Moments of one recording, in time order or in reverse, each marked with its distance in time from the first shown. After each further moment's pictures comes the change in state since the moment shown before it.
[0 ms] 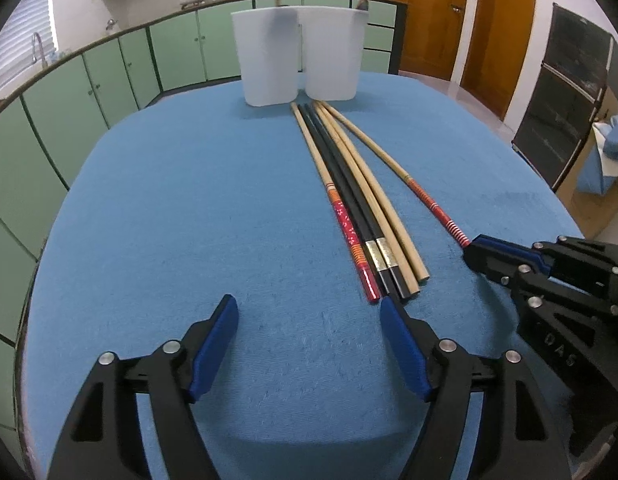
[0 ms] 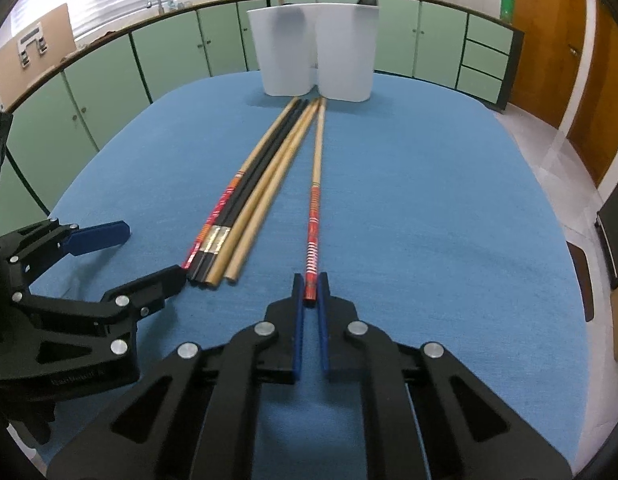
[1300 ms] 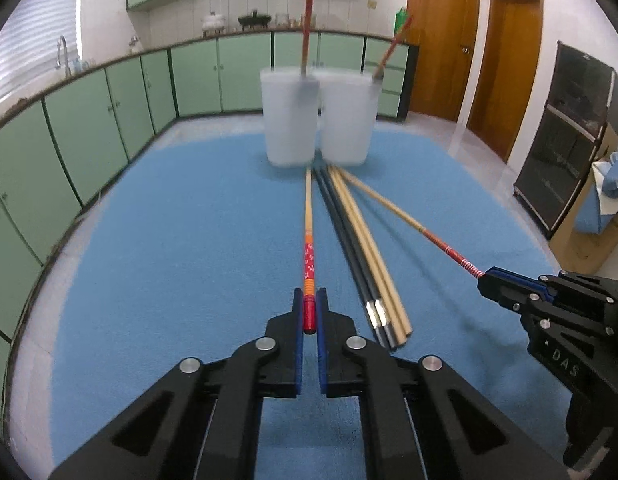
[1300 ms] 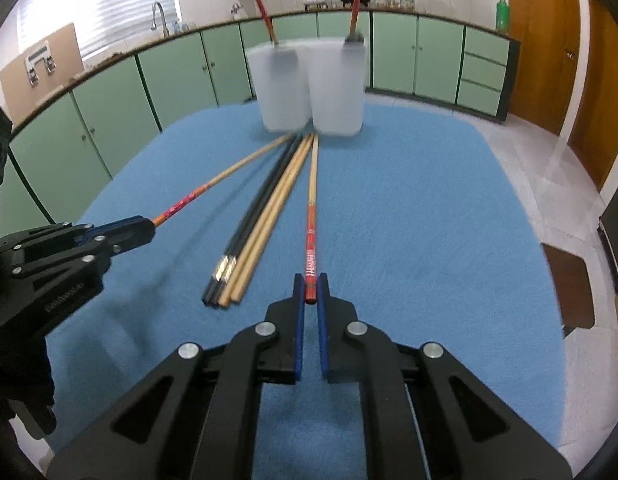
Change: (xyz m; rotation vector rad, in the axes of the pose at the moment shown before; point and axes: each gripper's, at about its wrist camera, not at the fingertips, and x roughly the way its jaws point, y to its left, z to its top) left arm -0.054 0.012 0.019 -0.067 -0.162 0.009; right arm -0.050 -0.012 0.012 0.005 -0.108 0.036
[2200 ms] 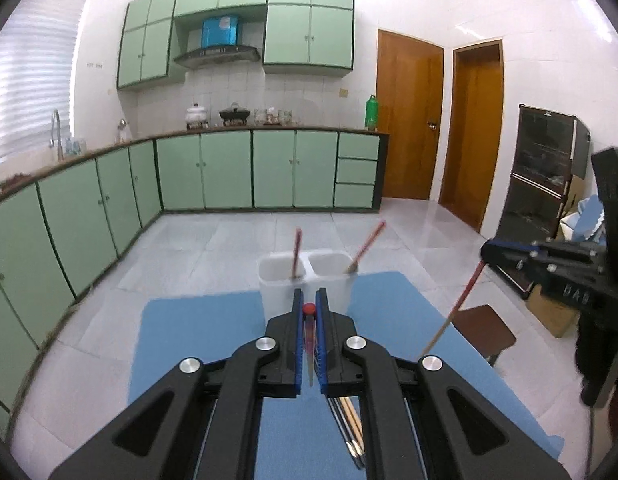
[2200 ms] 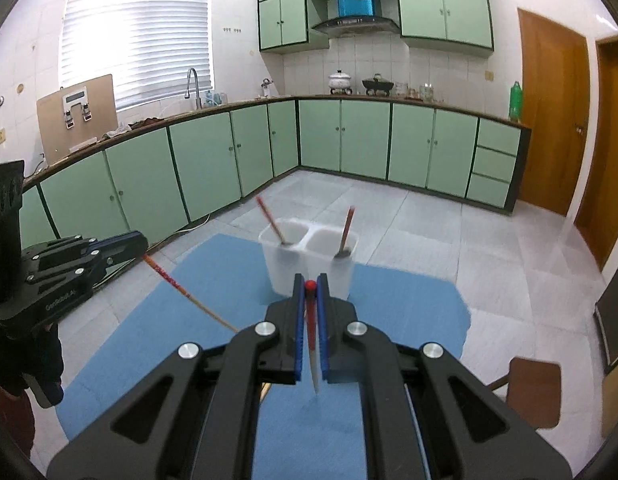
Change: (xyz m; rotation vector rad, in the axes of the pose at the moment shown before) left arm -0.092 0.019 0.127 0.063 -0.318 -0.071; right arm -0.108 -0.030 0.154 -0.108 -0.253 0.041
